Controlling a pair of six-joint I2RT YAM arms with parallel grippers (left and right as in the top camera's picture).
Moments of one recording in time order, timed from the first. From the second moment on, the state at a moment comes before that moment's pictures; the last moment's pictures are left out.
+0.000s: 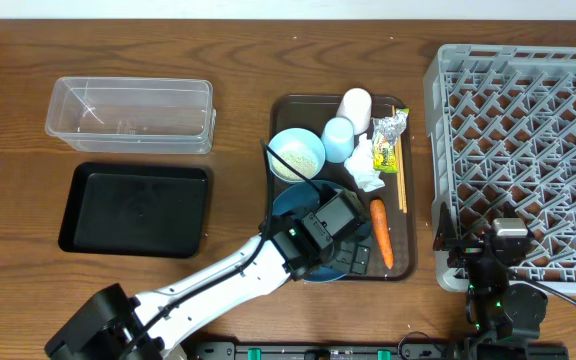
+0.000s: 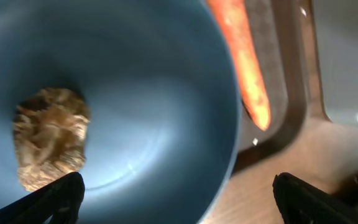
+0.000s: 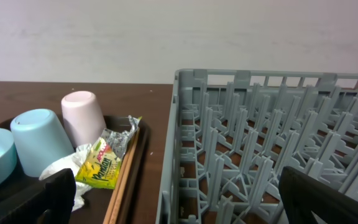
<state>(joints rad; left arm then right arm) -0.96 1.52 0.95 -0.55 0.07 -0.71 -0.08 0.01 0.01 -0.07 -0.10 0.00</state>
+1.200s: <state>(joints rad) -1.04 1.63 0.96 -0.48 0.00 -0.75 -0.08 0.01 0.01 -0.07 -0.10 0.00</state>
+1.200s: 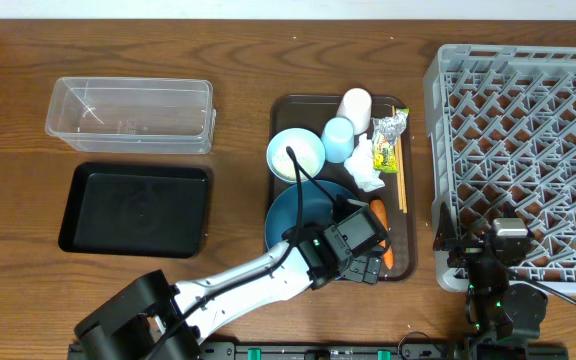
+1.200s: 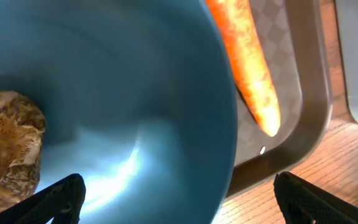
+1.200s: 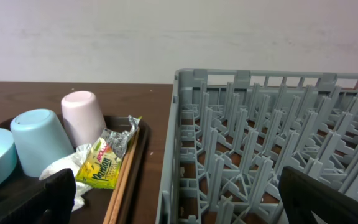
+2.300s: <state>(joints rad) -1.05 1.65 1.06 -0.58 -0.08 -0.76 -0.08 0.01 0.01 -0.07 -0.10 0.00</state>
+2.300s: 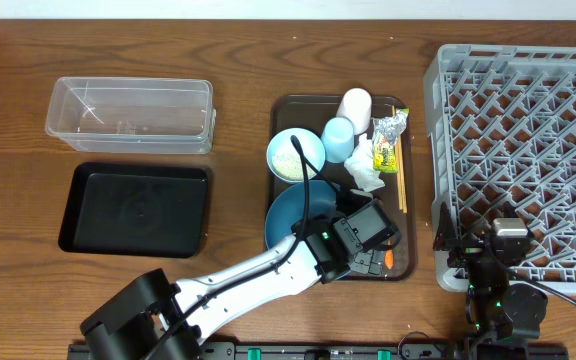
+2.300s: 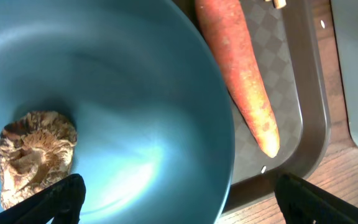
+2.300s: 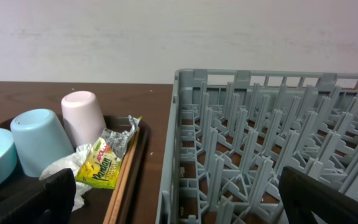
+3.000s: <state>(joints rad) -1.12 1.77 1.06 -0.52 -0.18 -0.64 -0.08 0.01 0.01 -0.07 -0.10 0.00</state>
